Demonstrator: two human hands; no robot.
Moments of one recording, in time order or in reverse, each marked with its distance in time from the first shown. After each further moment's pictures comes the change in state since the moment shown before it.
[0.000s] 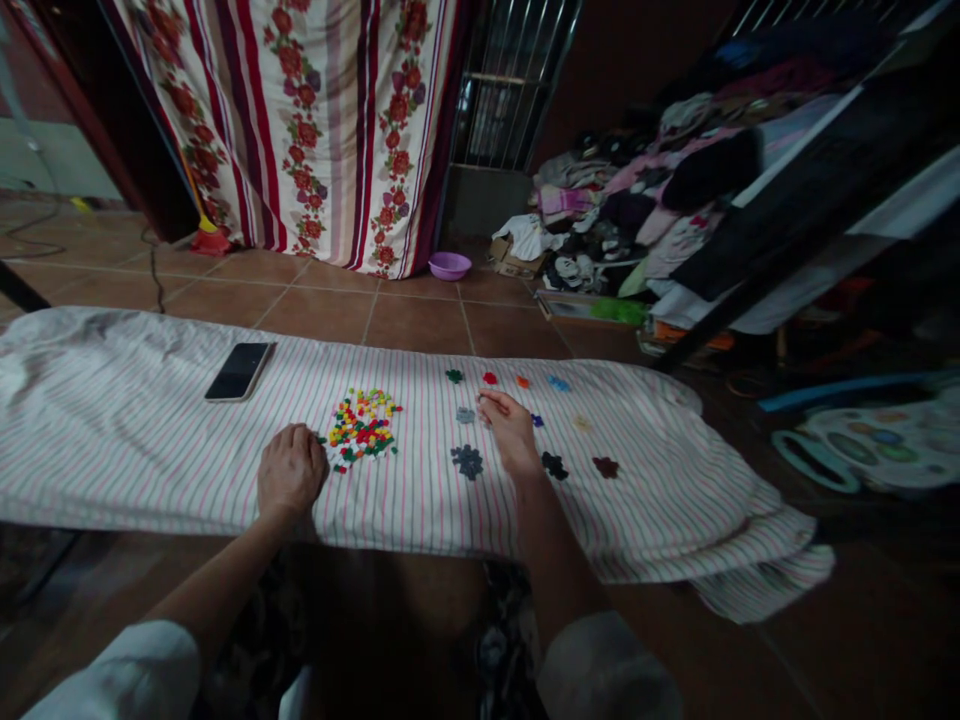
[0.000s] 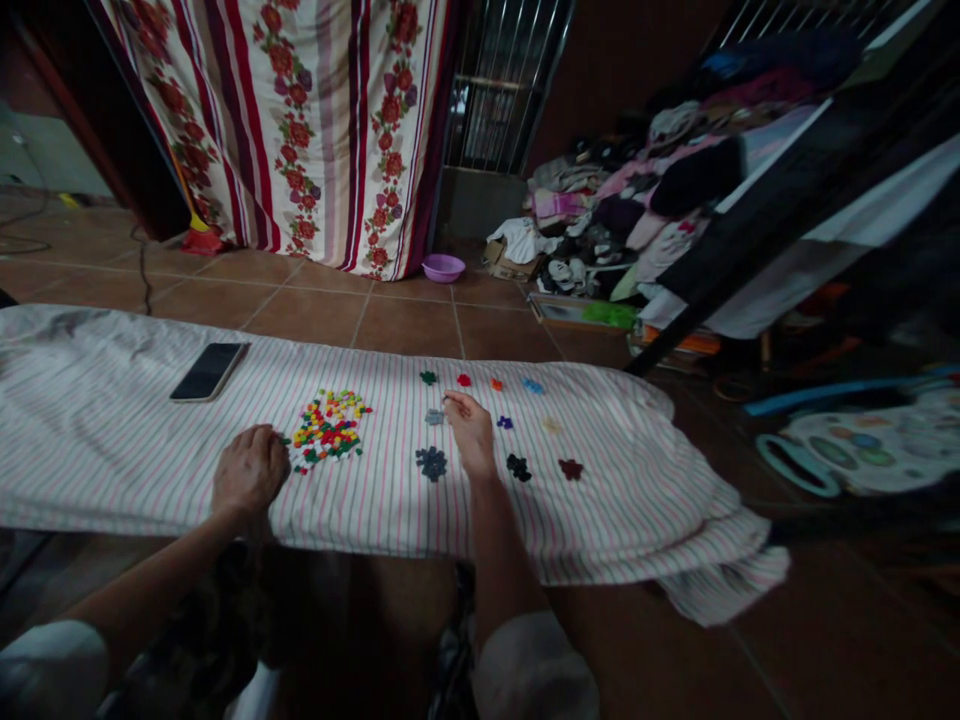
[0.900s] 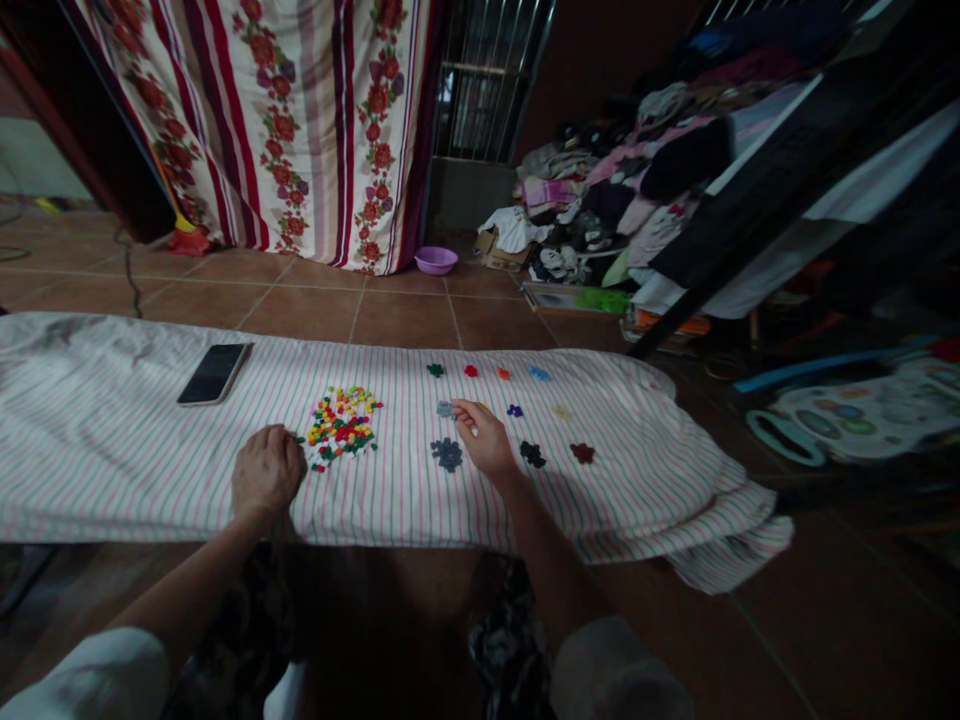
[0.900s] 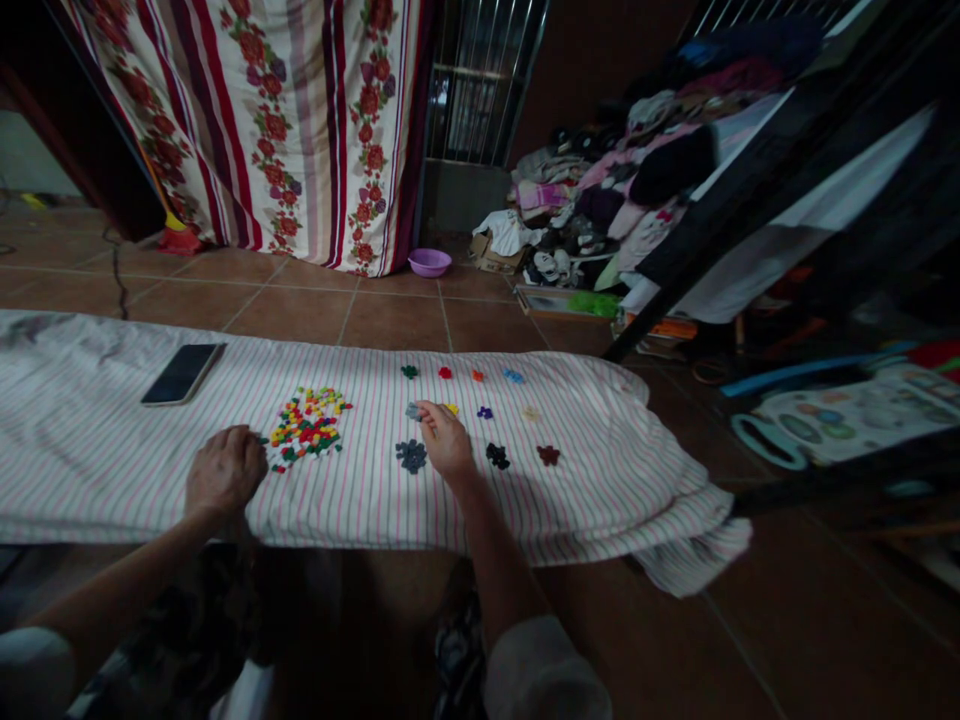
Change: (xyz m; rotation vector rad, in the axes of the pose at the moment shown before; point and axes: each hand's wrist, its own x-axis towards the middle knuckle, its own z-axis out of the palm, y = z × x) left_hand 0.003 -0.003 -0.002 -0.061 -0.024 0.013; right_hand -0.023 0.011 -0.023 -0.460 -0.261 -0.408
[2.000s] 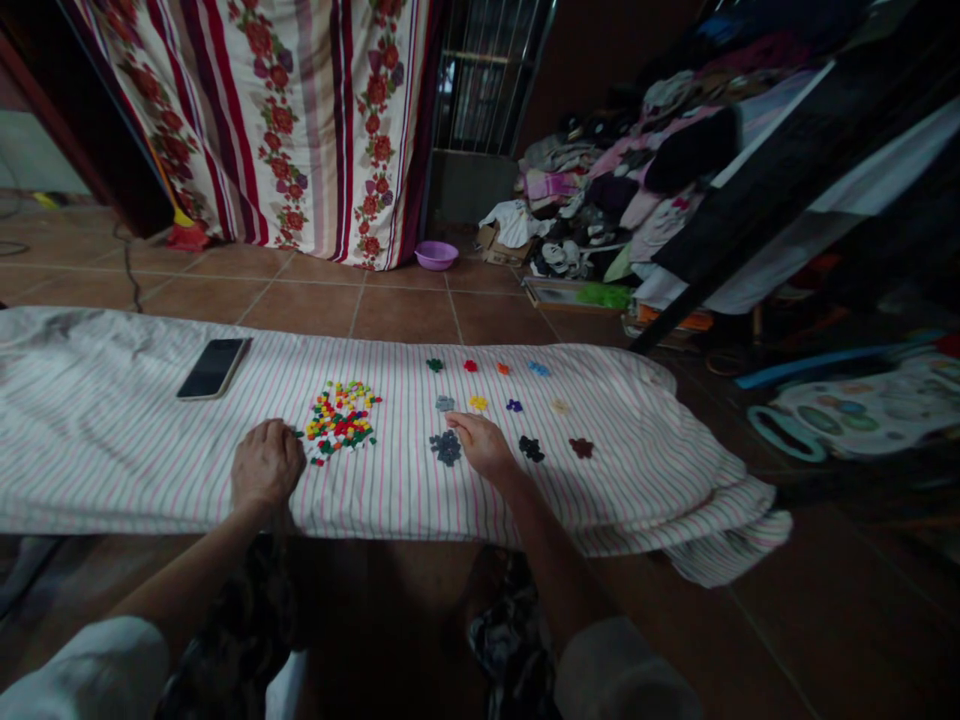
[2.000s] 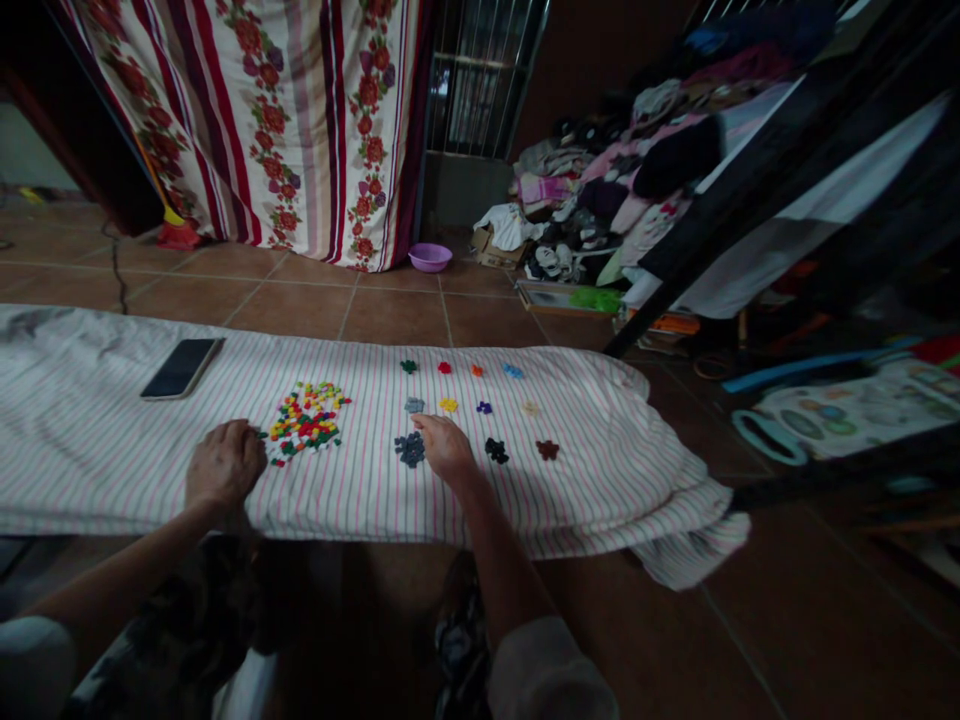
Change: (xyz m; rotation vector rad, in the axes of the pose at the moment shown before) left_hand -0.001 -0.001 0.001 0.020 -0.013 -0.019; right_hand -0.013 0.015 0.000 -0.209 -0.167 0.008
